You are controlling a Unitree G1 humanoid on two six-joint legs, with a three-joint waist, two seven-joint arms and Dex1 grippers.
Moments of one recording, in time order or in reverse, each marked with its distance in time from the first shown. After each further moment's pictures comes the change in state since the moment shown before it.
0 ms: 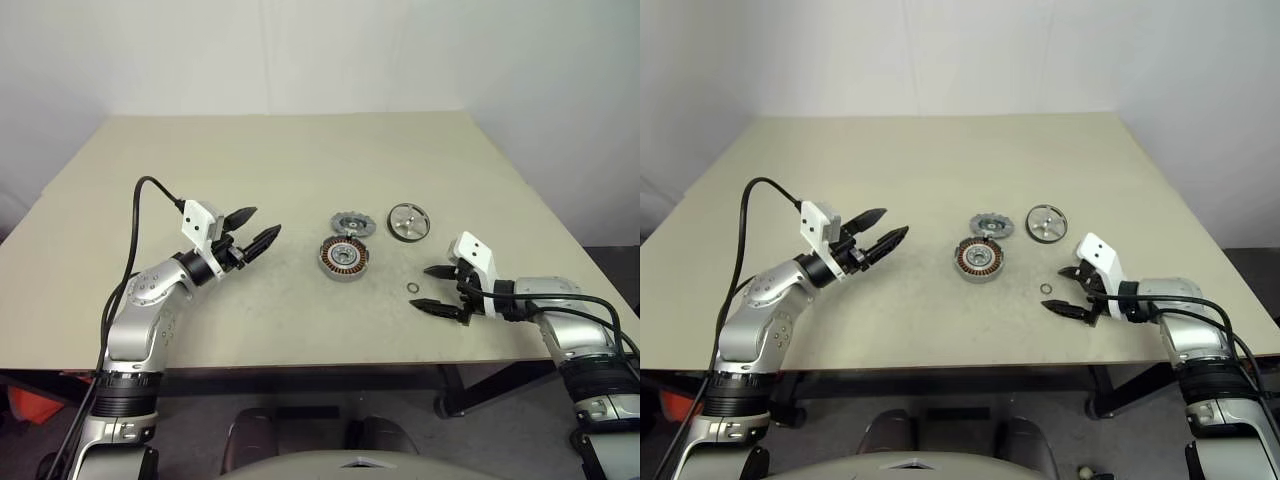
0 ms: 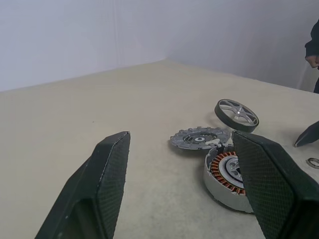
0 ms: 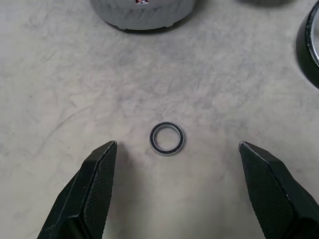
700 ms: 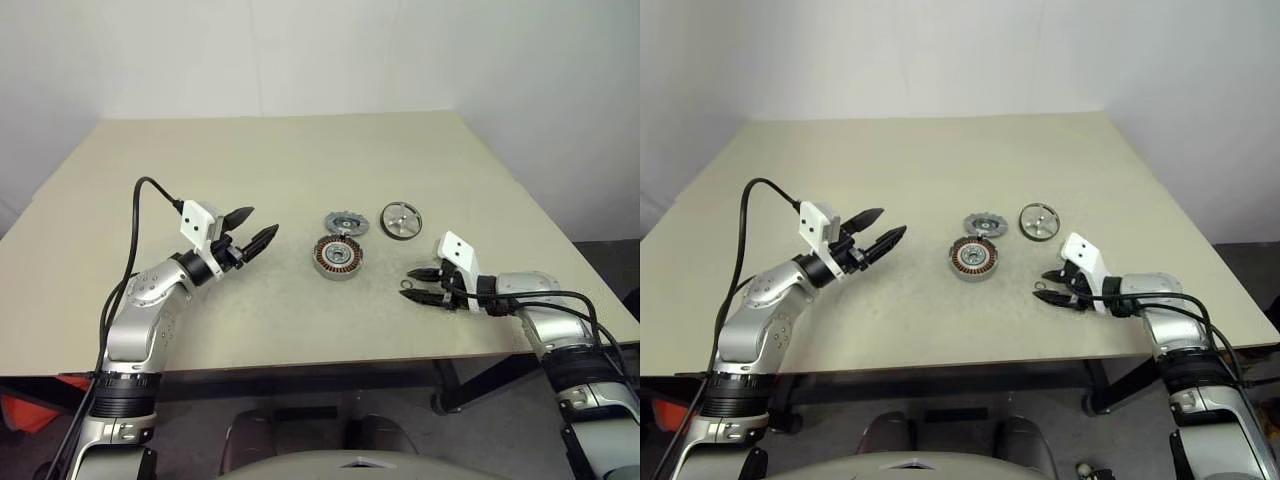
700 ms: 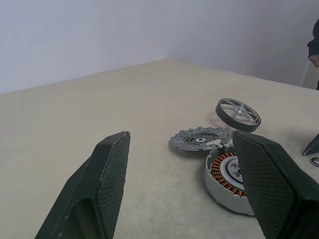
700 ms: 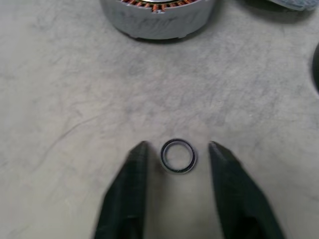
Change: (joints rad) left arm 0.005 0.009 -0.004 0.000 0.012 -0.009 0.022; right arm -0.077 0.051 0.052 0.071 -0.020 -0.015 -0.004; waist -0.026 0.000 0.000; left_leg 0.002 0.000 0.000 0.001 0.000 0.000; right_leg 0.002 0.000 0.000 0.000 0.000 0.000
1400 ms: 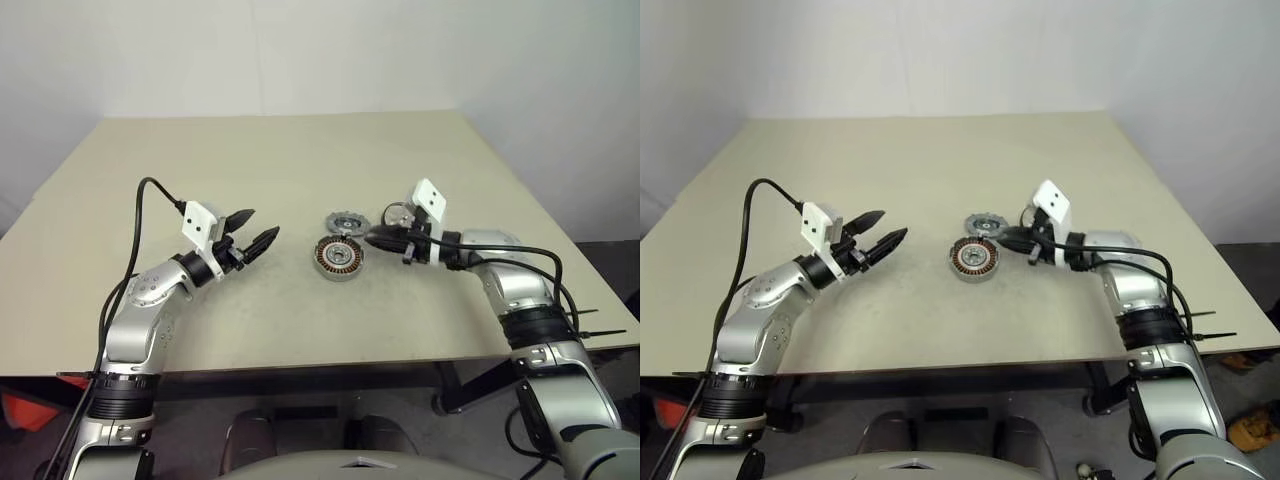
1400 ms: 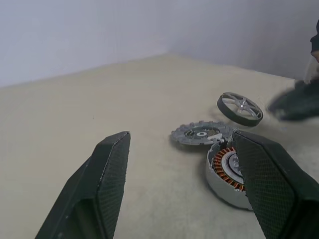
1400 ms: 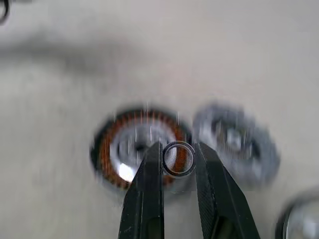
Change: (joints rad) left arm 0.005 0.024 -0.013 -0.017 -0.011 0.038 0.017; right arm -0.233 0.177 -0.002 -0.091 0.075 0.143 -0.079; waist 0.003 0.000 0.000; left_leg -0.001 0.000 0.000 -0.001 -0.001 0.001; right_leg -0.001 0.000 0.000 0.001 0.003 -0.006
